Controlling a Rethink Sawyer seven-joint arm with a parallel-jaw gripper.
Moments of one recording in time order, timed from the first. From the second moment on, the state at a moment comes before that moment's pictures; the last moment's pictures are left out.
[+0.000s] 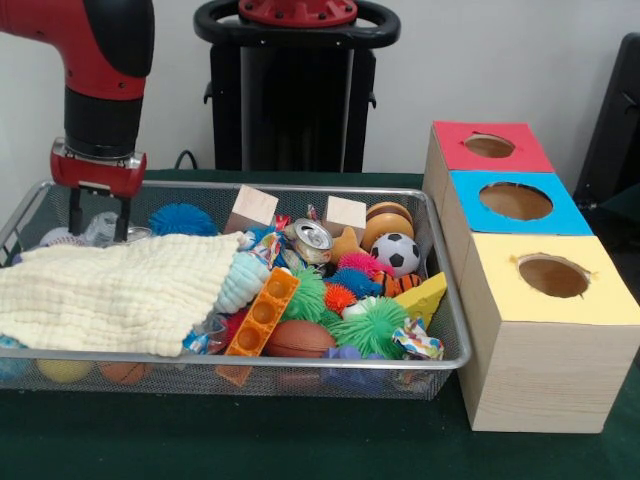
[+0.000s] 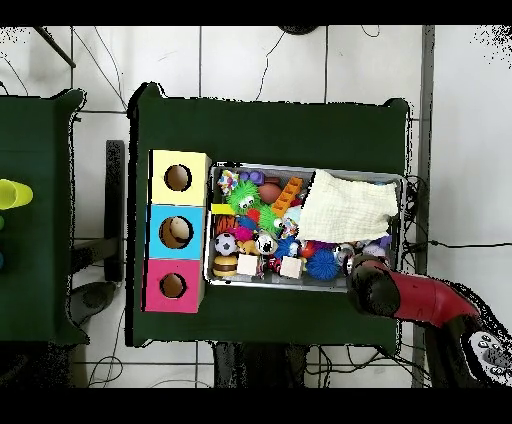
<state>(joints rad) -0.73 -0.53 0.04 1.72 -0.61 0.22 1.59</state>
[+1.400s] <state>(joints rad) -0.70 -0.53 0.04 1.72 -0.64 0.40 1.59</state>
